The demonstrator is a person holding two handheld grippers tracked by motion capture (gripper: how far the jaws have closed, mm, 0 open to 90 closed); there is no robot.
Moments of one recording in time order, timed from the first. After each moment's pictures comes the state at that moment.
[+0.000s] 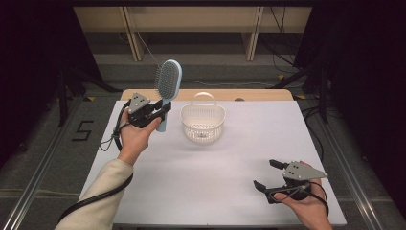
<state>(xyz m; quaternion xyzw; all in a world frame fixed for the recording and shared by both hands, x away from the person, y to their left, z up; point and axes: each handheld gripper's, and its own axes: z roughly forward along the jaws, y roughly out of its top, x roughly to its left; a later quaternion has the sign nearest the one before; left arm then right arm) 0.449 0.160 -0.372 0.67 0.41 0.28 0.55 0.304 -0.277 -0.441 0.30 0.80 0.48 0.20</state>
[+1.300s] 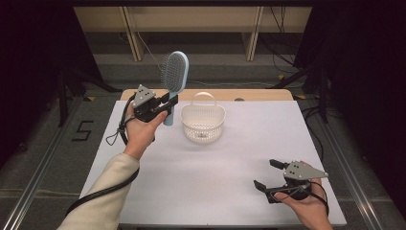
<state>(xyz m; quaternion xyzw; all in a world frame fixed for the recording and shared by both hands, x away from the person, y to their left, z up) 0.456 0.142 -0.355 0.66 0.39 0.27 0.58 0.304 -0.277 -0.441 0.30 0.80 0.48 0.20</state>
